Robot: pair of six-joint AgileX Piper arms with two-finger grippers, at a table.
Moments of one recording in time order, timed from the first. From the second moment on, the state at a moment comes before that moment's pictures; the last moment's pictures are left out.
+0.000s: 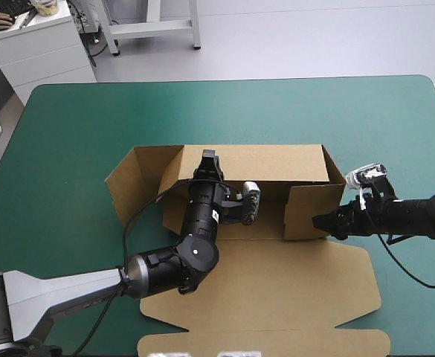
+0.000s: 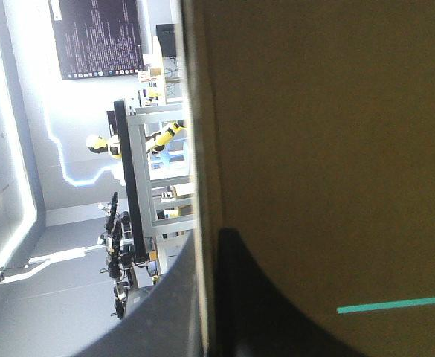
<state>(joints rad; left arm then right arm) -1.11 1.60 -1.01 1.63 0.91 -0.44 -0.20 1.27 -0.77 0.93 0.99 -1.15</state>
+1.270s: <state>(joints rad) -1.11 1.60 -1.01 1.64 0.94 -0.44 0.17 1.08 -0.65 0.85 0.38 -1.01</state>
